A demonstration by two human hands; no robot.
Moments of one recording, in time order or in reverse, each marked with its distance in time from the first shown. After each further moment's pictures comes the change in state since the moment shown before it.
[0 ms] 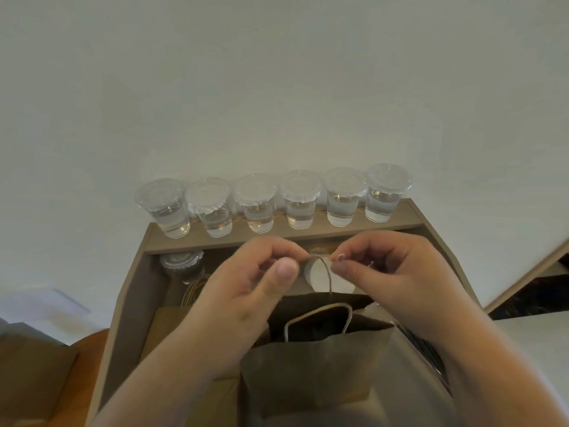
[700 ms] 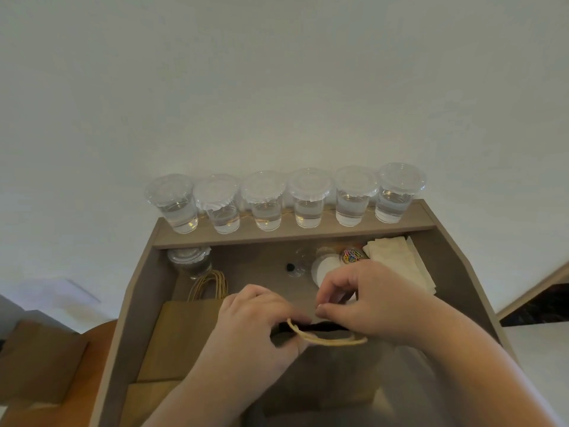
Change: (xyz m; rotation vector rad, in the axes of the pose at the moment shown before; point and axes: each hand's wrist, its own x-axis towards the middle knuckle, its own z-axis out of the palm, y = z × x) left_hand -0.029 -0.041 0.032 0.571 -0.136 -0.132; right_hand 0.024 0.037 0.024 -0.315 -0.472 0.091
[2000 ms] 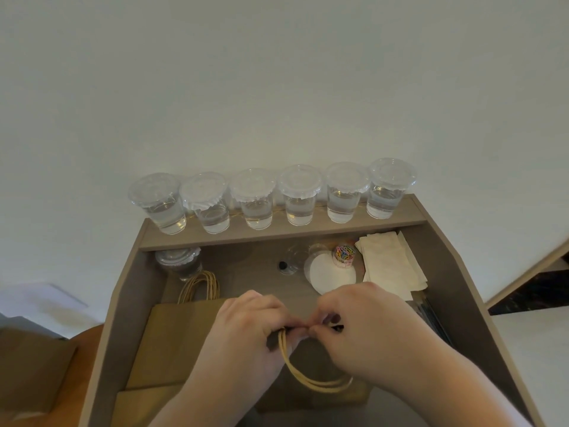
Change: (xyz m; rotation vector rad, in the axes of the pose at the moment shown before) left_hand 0.001 0.001 0.004 -0.083 0.061 0.107; right_hand -0.024 -0.027 0.020 -0.352 0.012 0.120
